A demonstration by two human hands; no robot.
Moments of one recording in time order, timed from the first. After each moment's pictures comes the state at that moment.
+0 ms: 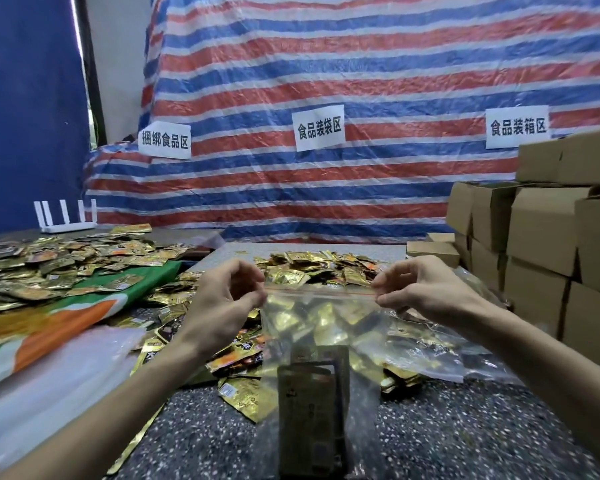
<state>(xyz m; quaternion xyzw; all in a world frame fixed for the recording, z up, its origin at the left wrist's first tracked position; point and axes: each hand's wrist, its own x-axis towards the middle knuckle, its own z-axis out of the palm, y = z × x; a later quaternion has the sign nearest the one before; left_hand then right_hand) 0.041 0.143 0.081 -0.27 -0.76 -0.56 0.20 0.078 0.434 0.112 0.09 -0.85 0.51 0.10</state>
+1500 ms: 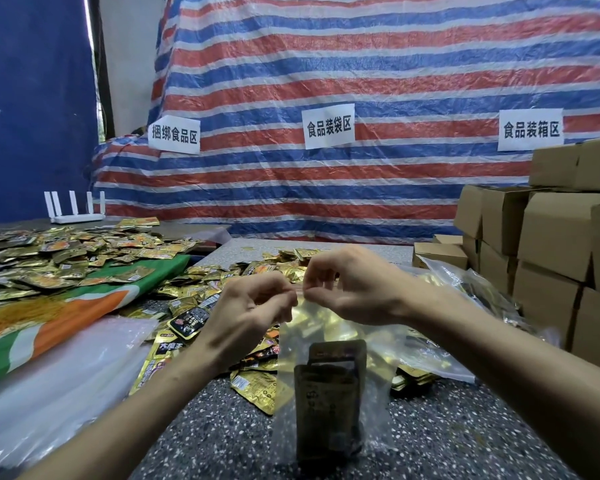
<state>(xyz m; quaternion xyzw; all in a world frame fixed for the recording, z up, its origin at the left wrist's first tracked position) 0.051 0.141 0.069 -0.36 -0.75 -0.52 0.20 0.080 0.334 0.139 0.32 -0.92 0.15 0.17</state>
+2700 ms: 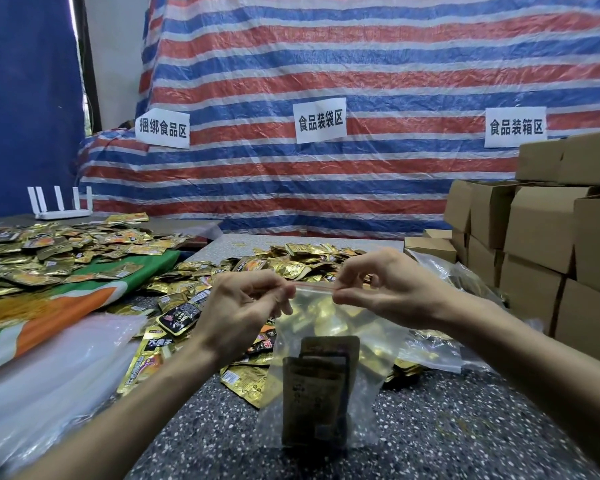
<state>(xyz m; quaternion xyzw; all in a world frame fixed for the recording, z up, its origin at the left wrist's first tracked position) 0.054 0.149 0.067 -0.36 -0.74 -0.52 0.24 0.089 0.383 0.126 0.27 -0.92 0.22 0.17</state>
